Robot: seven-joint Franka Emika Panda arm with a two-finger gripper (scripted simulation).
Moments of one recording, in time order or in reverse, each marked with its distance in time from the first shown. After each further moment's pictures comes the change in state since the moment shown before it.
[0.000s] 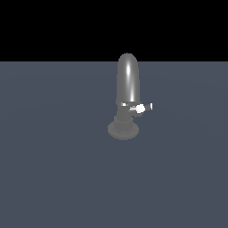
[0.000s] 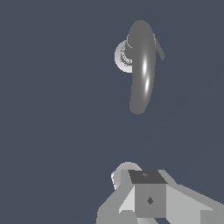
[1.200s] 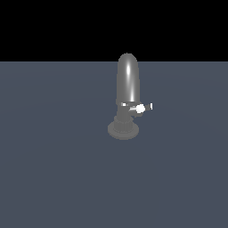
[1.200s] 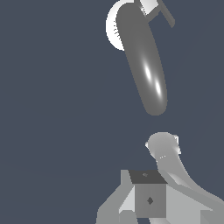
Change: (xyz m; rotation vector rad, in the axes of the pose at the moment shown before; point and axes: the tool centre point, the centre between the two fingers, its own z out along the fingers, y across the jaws) arm 0.124 0.007 0.014 0.187 -0.397 0.364
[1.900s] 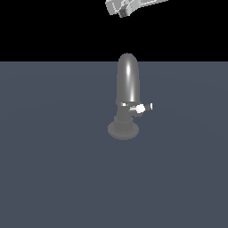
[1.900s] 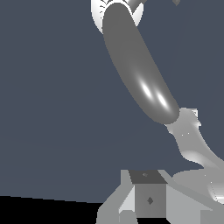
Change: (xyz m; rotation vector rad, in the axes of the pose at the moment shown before) arm 0.080 0.000 0.002 0.122 -0.256 0.233
